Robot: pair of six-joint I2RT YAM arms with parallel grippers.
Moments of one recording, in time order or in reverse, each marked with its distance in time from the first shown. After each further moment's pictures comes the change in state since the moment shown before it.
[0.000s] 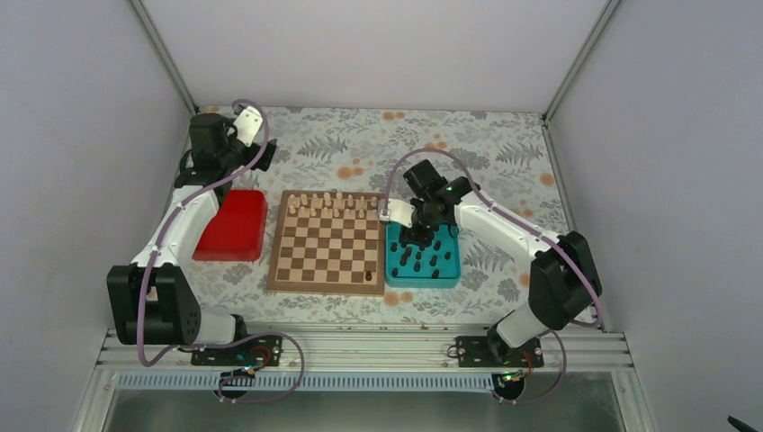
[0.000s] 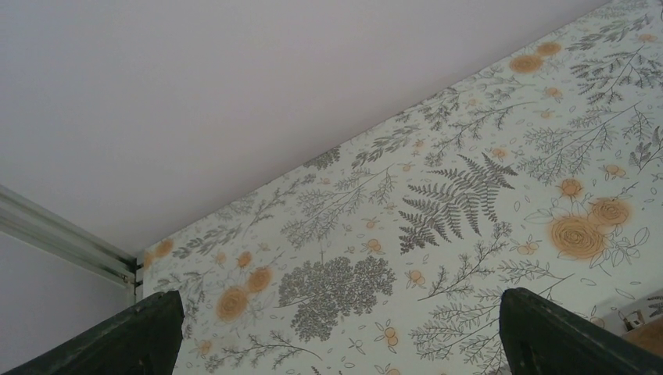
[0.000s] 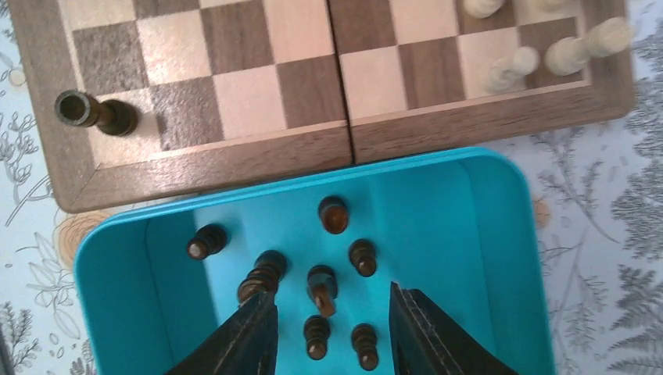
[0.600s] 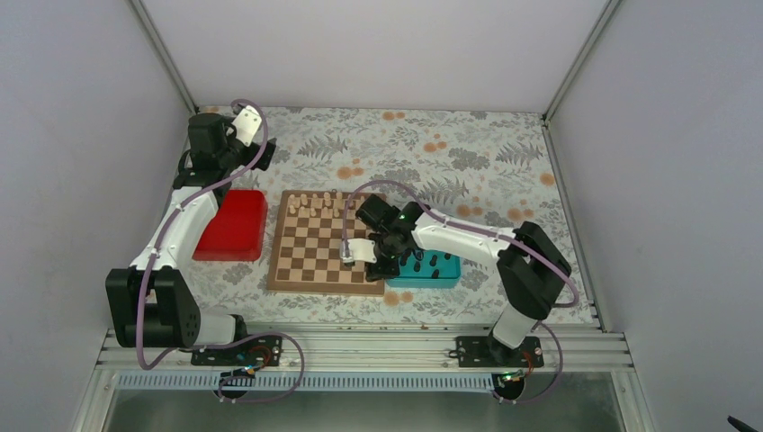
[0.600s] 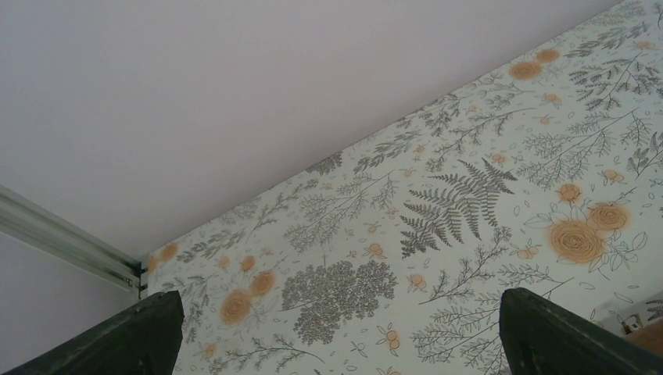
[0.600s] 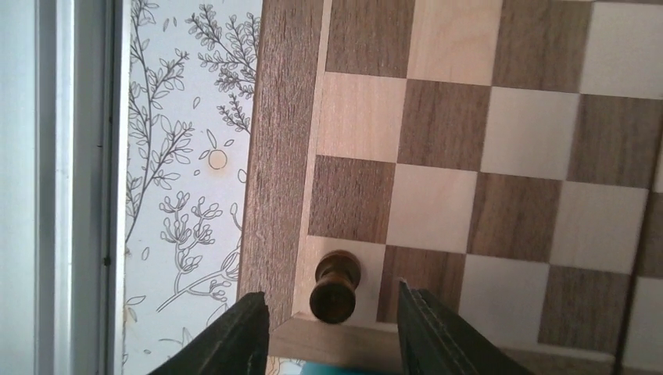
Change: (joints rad) left arm 0.000 -0.010 0.000 -0.001 -0.001 0.000; right arm 0.295 0.156 -0.003 0.066 -0.071 0.041
